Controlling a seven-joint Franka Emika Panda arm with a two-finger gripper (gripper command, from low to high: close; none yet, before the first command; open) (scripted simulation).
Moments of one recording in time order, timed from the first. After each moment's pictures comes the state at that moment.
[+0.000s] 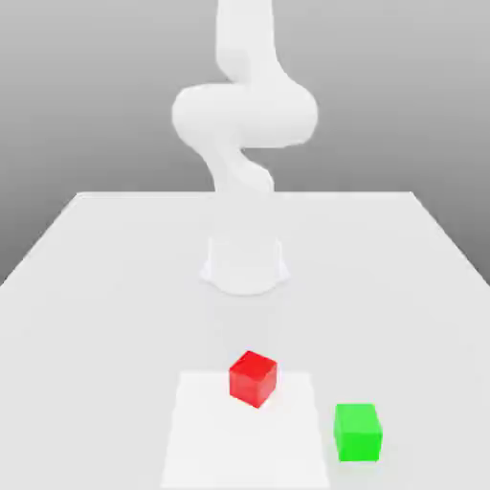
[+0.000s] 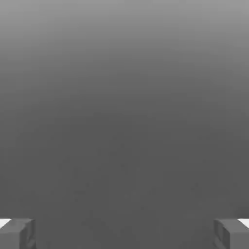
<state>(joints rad) 0.04 -0.73 -0.04 -2.36 0.00 2.35 0.71</state>
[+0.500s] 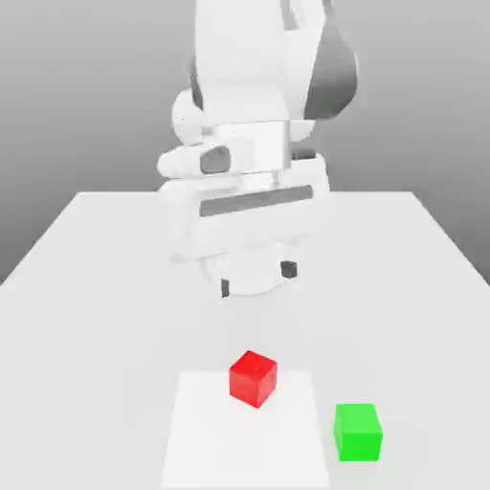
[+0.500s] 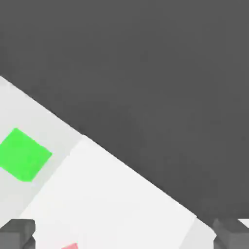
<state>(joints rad) 0.25 -0.24 -0.24 -2.81 -0.03 2.71 0.03</state>
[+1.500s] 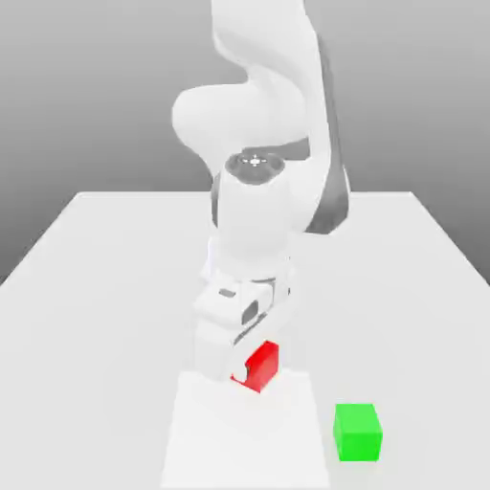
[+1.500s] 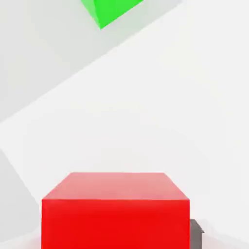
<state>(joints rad) 0.21 -0.01 -0.18 -2.89 0.00 2.88 -0.17</state>
